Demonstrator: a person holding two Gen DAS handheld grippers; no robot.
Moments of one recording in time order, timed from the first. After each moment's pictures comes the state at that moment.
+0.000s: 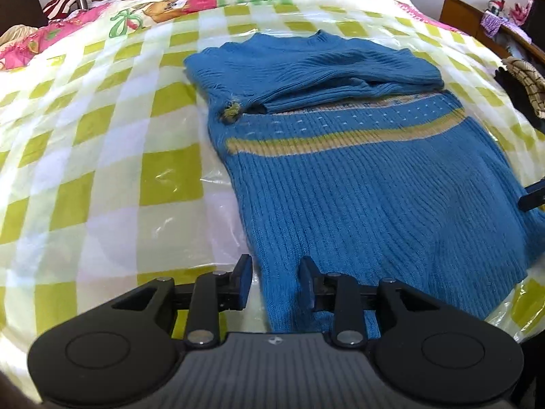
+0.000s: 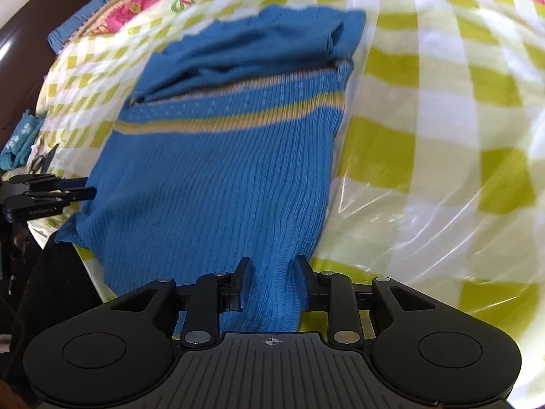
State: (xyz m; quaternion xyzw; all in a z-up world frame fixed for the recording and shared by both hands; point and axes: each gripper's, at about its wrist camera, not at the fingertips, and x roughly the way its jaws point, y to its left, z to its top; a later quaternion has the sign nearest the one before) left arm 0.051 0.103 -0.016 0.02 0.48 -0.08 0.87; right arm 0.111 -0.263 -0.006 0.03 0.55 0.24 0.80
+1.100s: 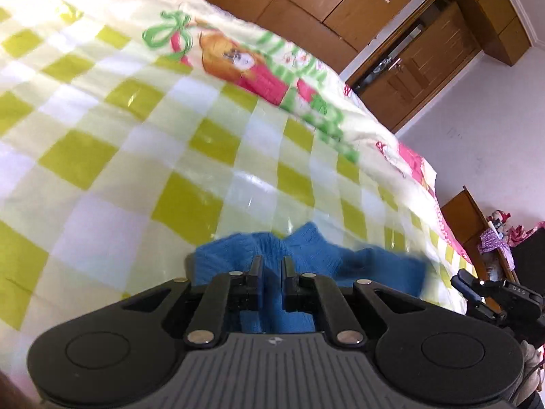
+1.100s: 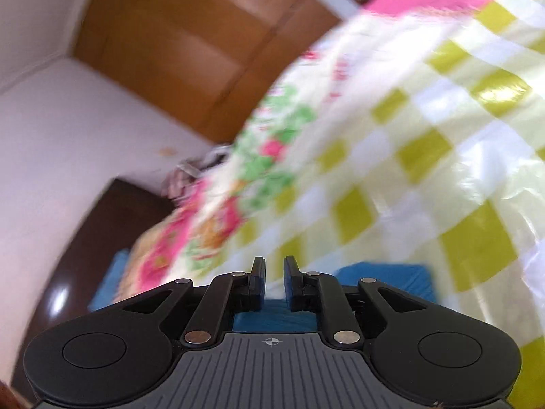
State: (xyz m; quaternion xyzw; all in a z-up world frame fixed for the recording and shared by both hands) left arm 0.267 0.197 -0.013 -0.31 0.36 -0.08 0.88; right arm 0.341 -0.266 0.019 0.39 0.33 0.20 0.84
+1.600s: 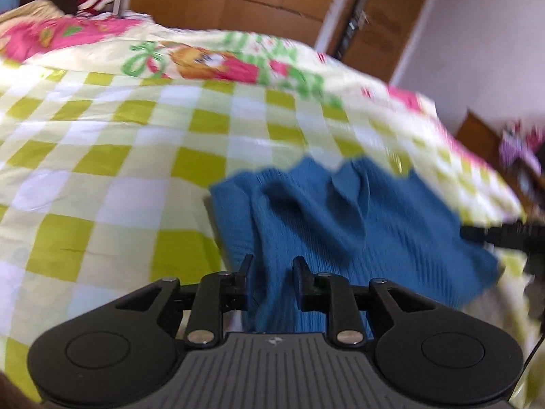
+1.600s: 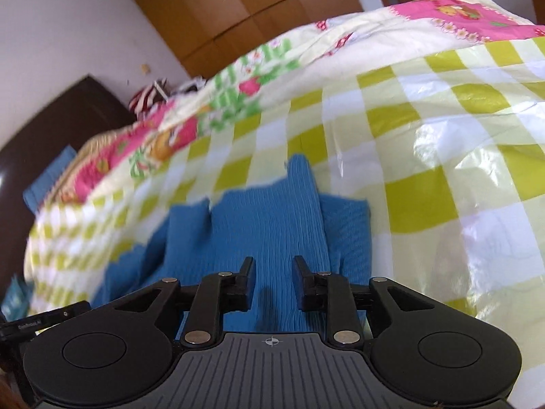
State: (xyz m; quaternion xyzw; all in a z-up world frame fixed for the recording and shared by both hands) left arm 0.204 0.154 -0.010 -0.12 0.38 -0.08 0.92; right arm 0.288 -0.241 -0.005 0.18 0.38 0.19 0.89
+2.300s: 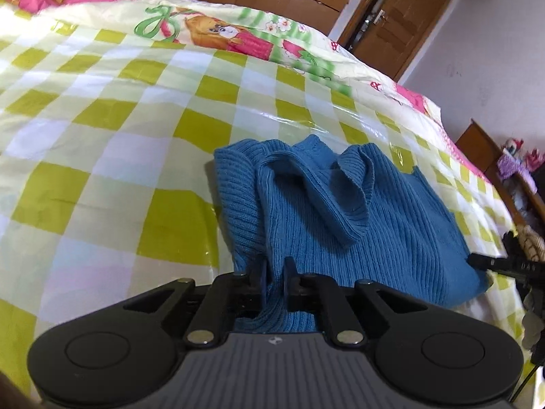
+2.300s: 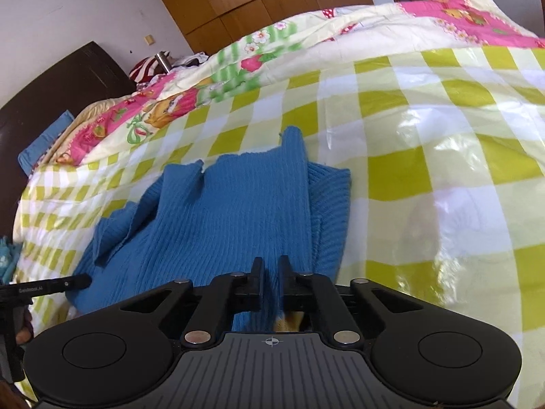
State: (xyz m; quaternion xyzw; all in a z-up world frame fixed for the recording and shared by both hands) left arm 0.195 0.167 -0.022 -0.20 0.40 -0.08 0.89; right arm 0.259 -0.254 -0.002 0.14 0.40 0.19 0.88
